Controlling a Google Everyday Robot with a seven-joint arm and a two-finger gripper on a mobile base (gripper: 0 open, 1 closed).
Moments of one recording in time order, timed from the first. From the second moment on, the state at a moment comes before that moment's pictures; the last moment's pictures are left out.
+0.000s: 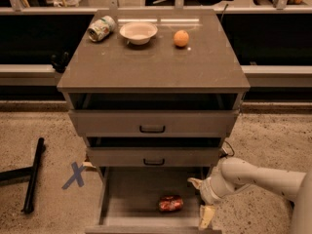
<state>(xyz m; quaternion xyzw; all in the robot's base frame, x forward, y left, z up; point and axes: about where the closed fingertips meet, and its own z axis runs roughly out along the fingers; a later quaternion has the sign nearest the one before) 0.448 -0.156 0.354 -0.71 0.65 0.21 0.18</state>
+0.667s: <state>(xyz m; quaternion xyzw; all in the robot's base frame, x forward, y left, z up) 0.472 -0.156 0.302 -0.70 0.66 0.22 0.17</state>
